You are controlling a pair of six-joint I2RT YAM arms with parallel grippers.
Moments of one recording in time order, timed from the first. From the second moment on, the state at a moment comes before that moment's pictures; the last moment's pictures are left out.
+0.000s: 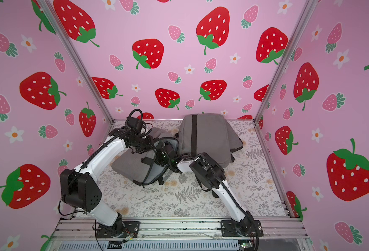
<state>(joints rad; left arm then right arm) -0.26 1.64 1.47 -0.90 0.31 -0.56 0.96 2.40 1.52 0.58 -0.30 1.39</state>
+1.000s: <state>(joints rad) -0.24 1.64 1.45 -0.99 0.22 -0.39 0.90 1.90 1.06 0.53 -0.26 1.13</state>
